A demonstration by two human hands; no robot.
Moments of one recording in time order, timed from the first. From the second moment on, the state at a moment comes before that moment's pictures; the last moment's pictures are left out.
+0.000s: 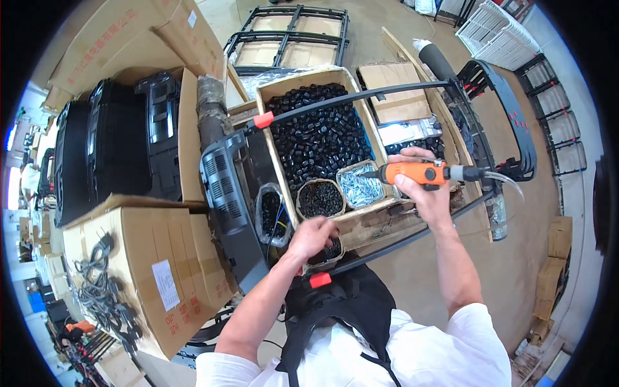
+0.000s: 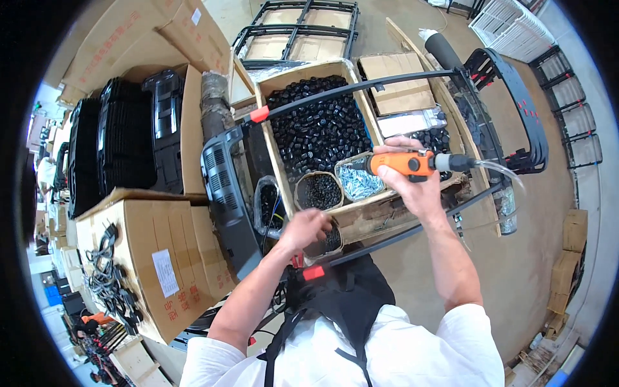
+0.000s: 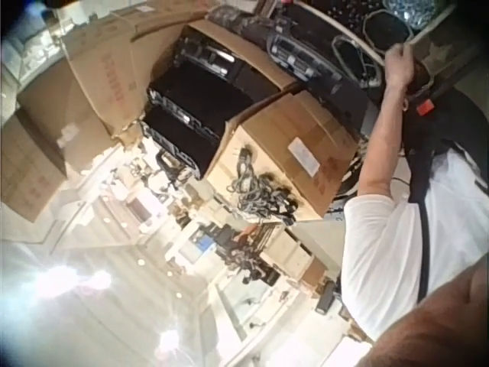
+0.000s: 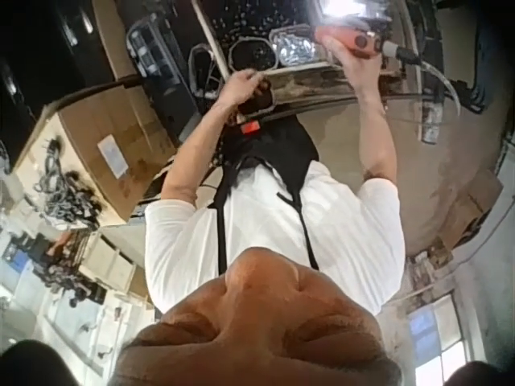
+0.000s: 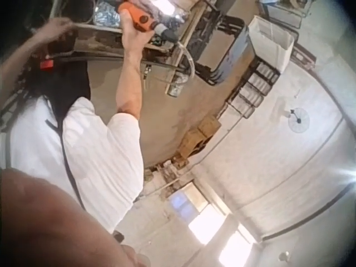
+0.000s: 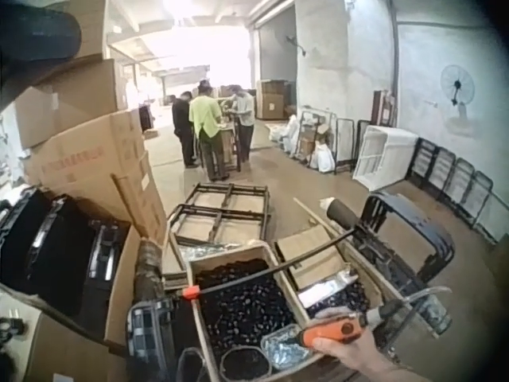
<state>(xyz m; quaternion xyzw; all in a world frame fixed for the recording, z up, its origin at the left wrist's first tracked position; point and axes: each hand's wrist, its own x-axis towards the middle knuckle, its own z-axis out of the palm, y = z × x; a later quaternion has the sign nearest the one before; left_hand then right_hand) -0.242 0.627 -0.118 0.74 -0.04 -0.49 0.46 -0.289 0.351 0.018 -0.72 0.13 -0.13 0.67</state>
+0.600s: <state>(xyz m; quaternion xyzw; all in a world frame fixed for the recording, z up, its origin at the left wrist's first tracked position) -0.086 0.531 -0.234 0.91 -0.35 -0.23 0.02 -0.083 0.347 -0.231 -0.66 0.24 -0.07 0.71</state>
